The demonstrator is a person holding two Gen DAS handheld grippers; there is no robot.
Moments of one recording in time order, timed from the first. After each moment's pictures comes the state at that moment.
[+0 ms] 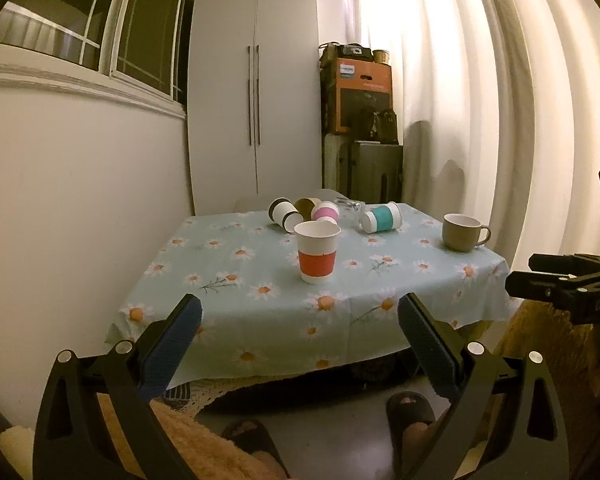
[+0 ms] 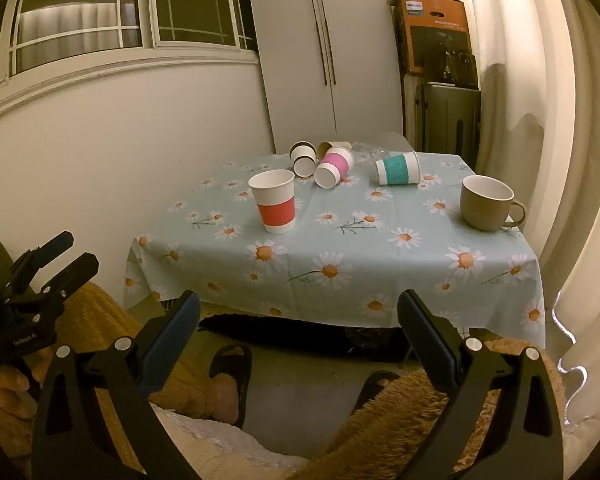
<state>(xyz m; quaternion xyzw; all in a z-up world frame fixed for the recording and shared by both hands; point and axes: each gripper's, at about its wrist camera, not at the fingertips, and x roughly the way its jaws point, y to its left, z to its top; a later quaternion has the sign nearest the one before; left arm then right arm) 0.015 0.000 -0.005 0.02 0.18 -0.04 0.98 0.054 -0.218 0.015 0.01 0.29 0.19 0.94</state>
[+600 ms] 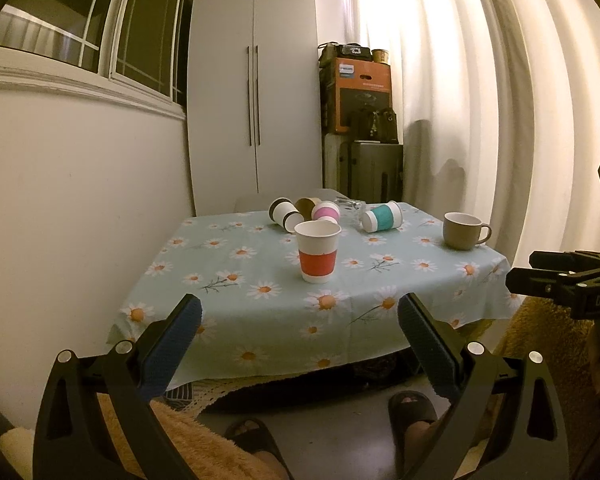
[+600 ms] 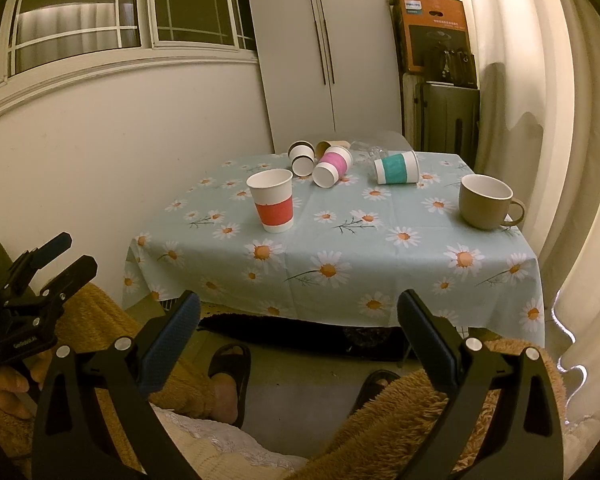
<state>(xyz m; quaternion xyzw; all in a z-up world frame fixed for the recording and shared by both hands) 0.013 -0.002 -0.006 0.02 0.17 -0.04 0.98 0.056 -0.219 0.015 0.01 0.30 0.19 0.94</state>
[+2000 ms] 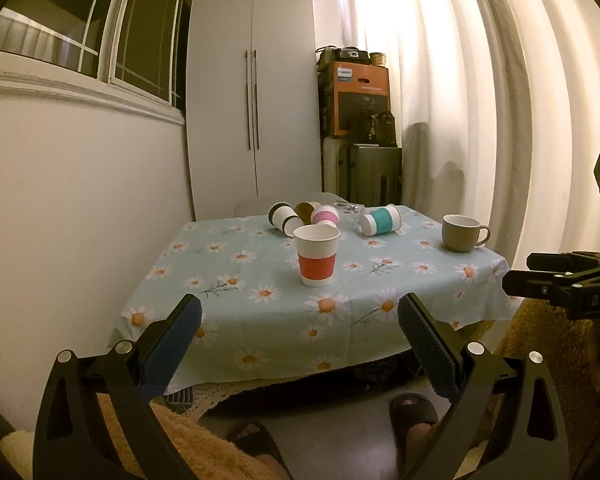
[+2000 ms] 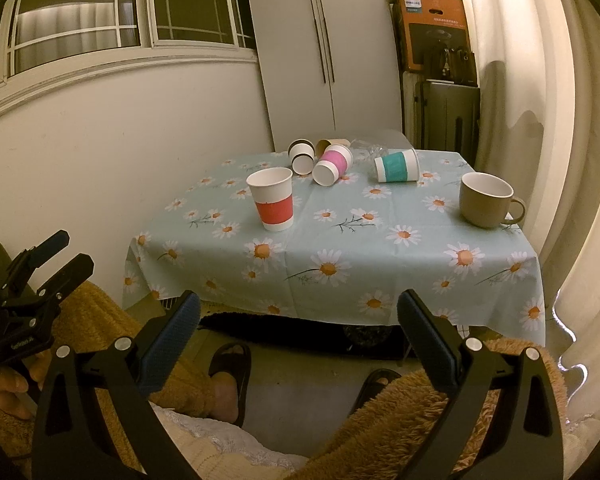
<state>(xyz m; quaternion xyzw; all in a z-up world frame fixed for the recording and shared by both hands) 0.010 -0.002 -0.003 0.02 0.17 -0.04 0.98 0.056 -0.221 0.014 0.01 0.30 0.19 0.94</state>
